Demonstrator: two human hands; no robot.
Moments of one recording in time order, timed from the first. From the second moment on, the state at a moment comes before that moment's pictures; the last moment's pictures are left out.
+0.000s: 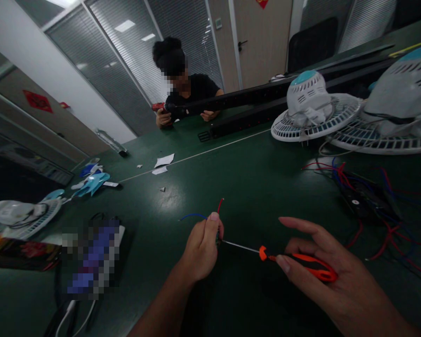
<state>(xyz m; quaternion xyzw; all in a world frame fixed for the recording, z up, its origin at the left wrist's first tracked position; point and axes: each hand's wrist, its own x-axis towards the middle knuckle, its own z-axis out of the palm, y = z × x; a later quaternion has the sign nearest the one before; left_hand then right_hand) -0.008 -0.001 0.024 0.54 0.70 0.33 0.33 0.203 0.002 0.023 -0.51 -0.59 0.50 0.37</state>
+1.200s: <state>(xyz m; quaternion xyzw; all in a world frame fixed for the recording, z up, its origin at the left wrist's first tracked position) -0.007 -0.002 0.026 0.54 0.70 0.32 0.34 0.211 0.007 0.014 -0.48 -0.63 0.54 0.29</state>
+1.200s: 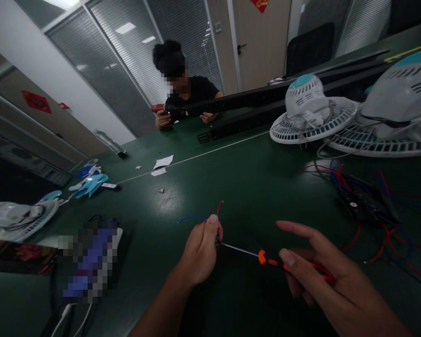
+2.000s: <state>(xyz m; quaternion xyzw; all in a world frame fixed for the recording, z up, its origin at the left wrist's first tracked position) -0.008 -0.001 0.025 0.53 0.70 0.32 0.34 0.212 0.006 0.012 -0.46 -0.63 0.54 0.32</state>
